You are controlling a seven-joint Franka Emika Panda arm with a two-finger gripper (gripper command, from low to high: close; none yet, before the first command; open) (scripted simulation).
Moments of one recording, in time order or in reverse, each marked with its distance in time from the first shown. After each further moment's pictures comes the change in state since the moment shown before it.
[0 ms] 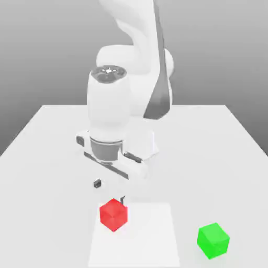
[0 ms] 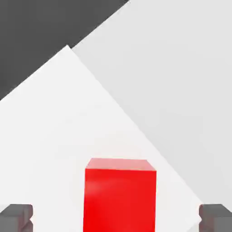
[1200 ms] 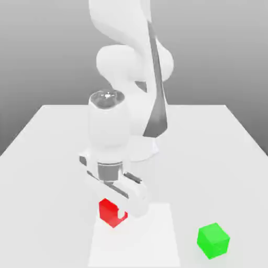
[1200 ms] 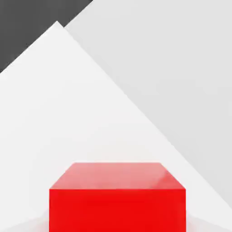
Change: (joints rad) arm 0.015 0.118 -0.030 0.031 -0.050 0.102 0.046
